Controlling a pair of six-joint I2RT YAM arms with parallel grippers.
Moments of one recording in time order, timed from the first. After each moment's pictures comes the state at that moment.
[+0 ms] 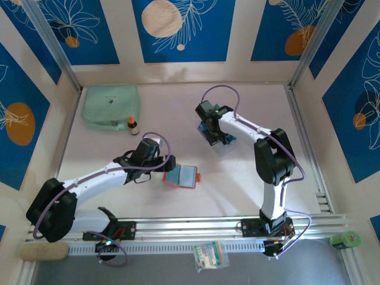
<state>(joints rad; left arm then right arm) -0.66 1.28 0.65 -0.25 -0.01 -0.57 0.56 1.91 1.49 -0.96 0.34 0.10</state>
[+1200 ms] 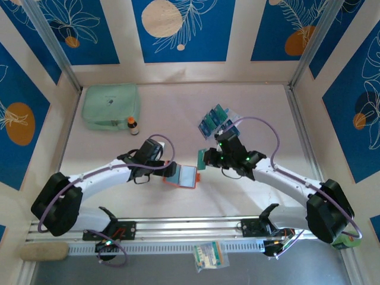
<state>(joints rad) -0.68 1.35 0.69 -0.36 -0.01 -0.44 0.68 1.21 0.68 -0.25 -0.16 0.83</state>
